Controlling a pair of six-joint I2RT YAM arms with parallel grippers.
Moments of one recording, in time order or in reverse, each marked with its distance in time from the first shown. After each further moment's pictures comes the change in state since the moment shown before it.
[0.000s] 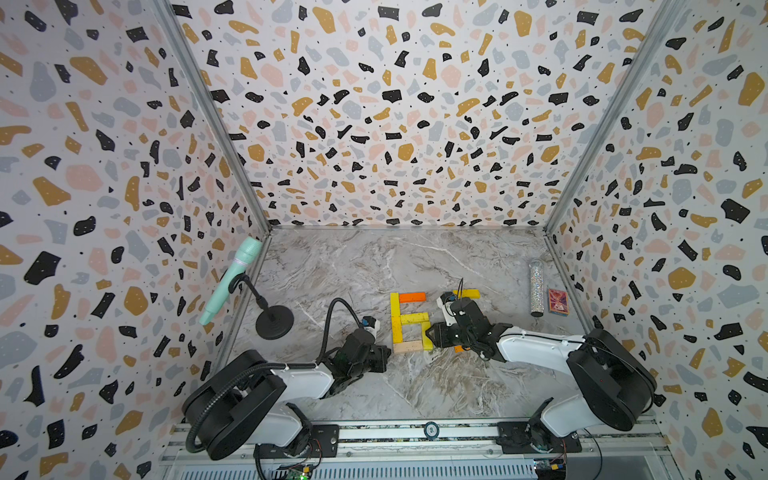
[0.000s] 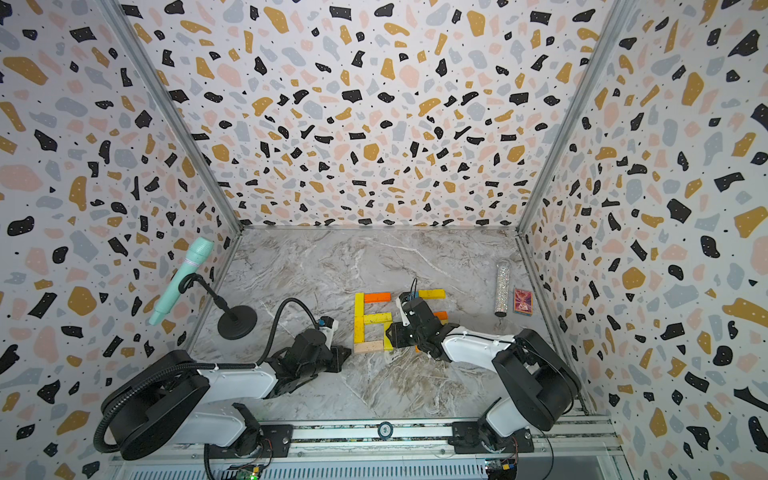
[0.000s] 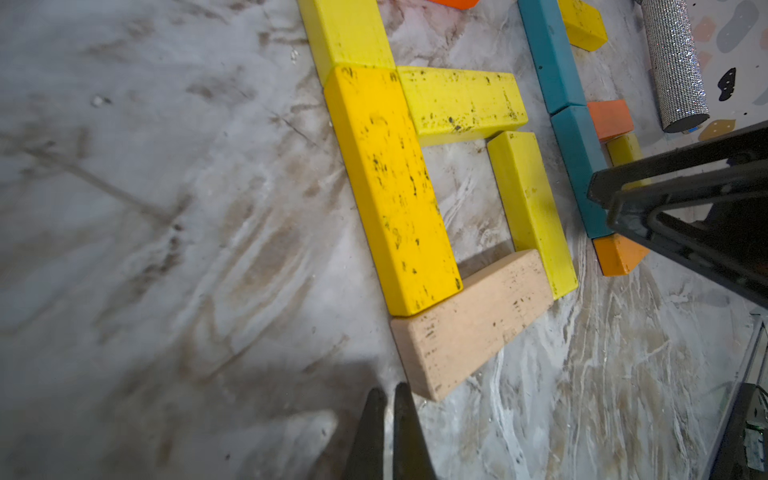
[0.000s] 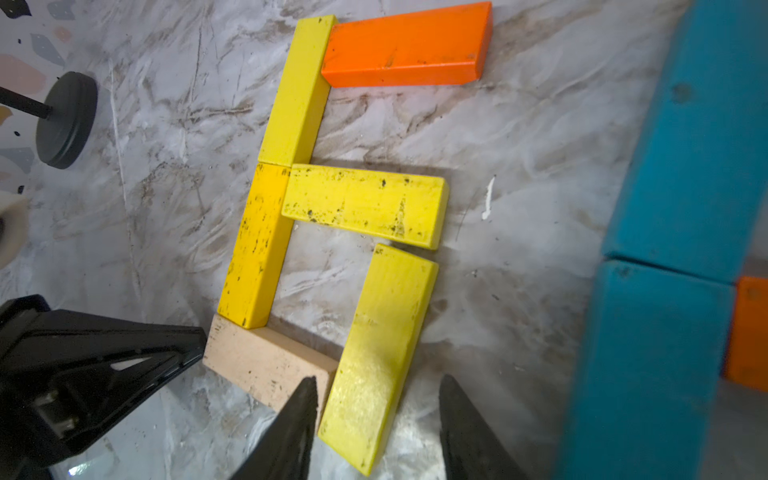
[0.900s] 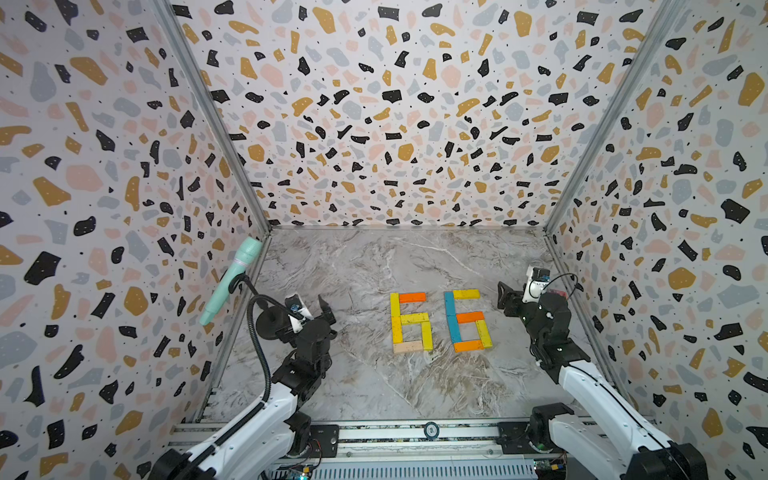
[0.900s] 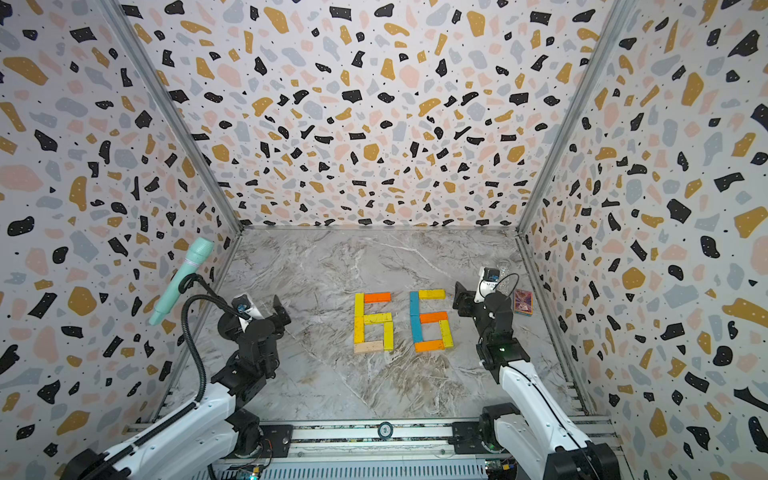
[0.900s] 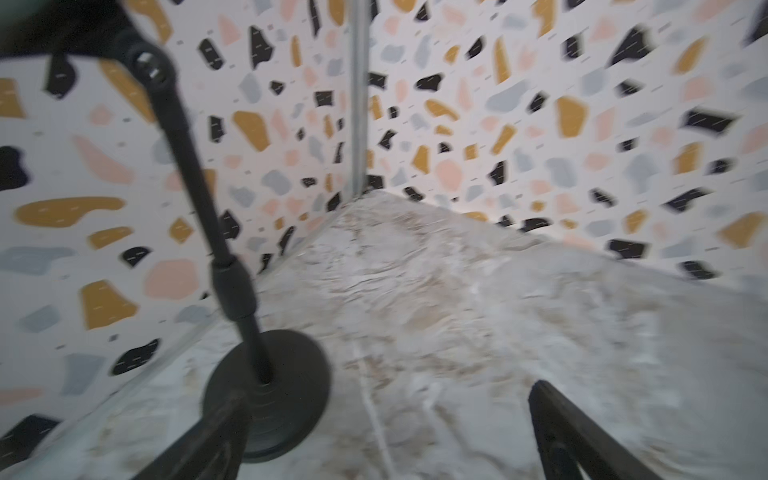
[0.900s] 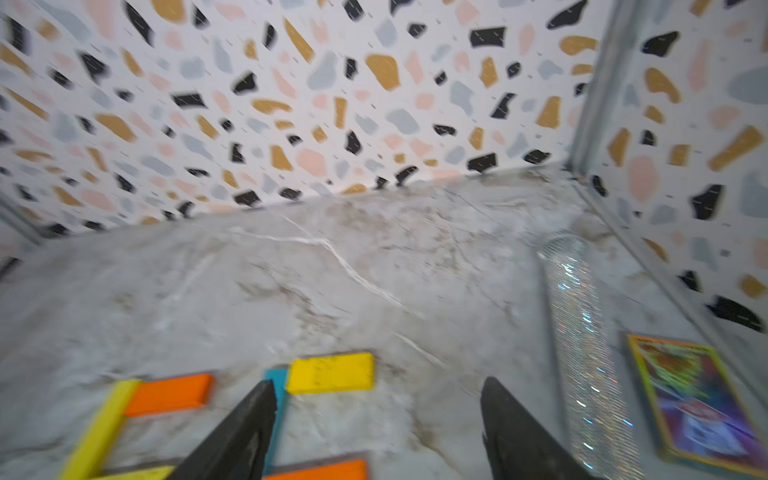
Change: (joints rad) left arm 0.351 -0.506 -0.069 -0.013 -0.954 0.403; right arm -0.586 -0.595 -0.272 0.208 0.232 -0.306
